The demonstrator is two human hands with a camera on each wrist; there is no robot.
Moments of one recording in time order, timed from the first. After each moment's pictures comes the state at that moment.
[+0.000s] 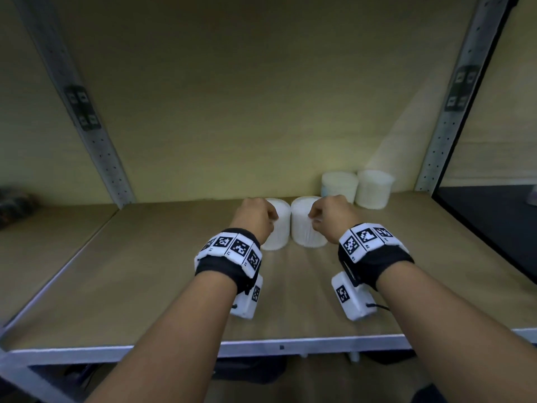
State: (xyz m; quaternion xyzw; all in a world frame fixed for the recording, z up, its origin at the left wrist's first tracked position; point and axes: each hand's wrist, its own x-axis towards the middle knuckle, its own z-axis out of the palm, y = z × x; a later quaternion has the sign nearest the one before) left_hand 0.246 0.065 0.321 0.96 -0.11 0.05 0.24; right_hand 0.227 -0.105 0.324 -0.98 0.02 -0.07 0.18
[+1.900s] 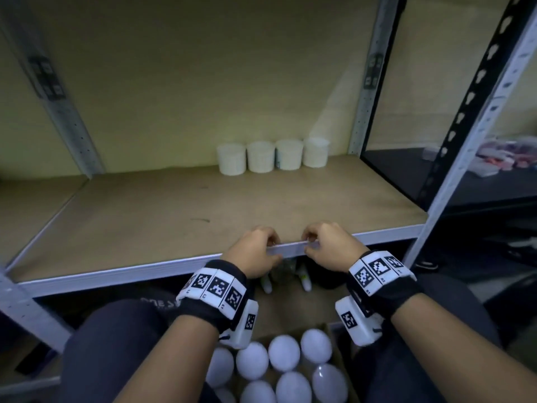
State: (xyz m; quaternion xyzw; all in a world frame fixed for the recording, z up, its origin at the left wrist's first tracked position) left_hand 0.059 0.052 0.274 0.93 -0.26 -0.07 0.25; right_hand 0.018 -0.128 0.286 -0.98 0.03 0.02 0.19
